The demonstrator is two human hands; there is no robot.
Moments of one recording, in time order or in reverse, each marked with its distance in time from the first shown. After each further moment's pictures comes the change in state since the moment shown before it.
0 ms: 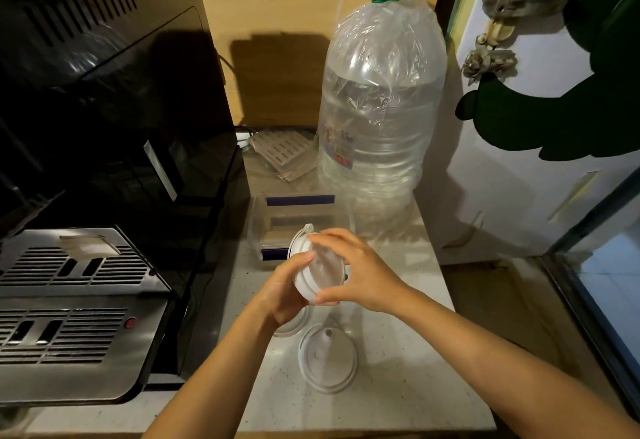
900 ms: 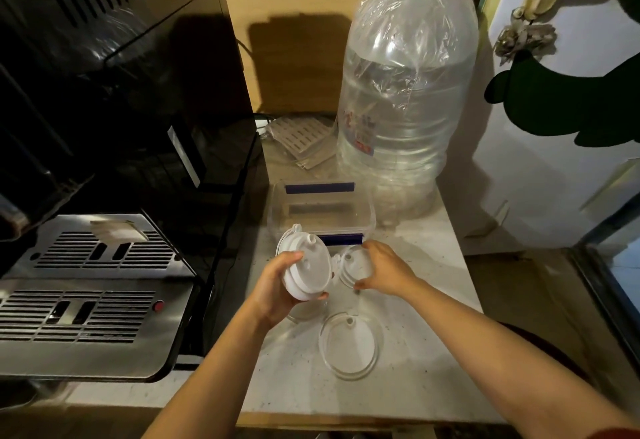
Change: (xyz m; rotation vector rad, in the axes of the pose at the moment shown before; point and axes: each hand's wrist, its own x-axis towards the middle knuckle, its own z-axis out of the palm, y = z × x) left_hand -0.025 -0.007 -0.033 -0.069 0.220 -0.044; right_hand 0.030 0.090 0.042 -0.231 -0.068 0.407
